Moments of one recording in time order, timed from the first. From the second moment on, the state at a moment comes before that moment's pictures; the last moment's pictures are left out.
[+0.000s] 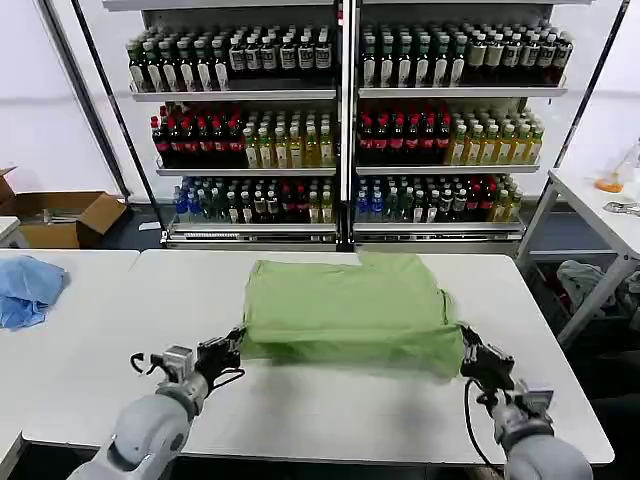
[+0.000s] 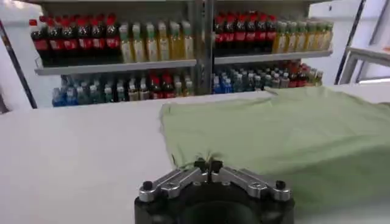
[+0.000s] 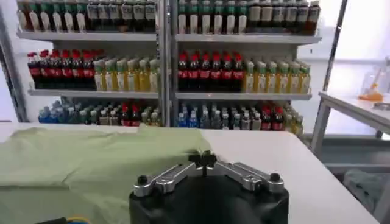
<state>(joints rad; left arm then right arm) 1.09 -1.00 -0.22 -1.89 -0.59 0.53 -0.21 -1.33 1.06 0.50 2.06 0.47 -0.41 0.22</state>
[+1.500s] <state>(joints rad) 1.08 -1.07 -0.18 -1.74 -0.50 0.49 -0.23 -1.31 1.15 0.43 1.88 0.41 -0.47 0.22</state>
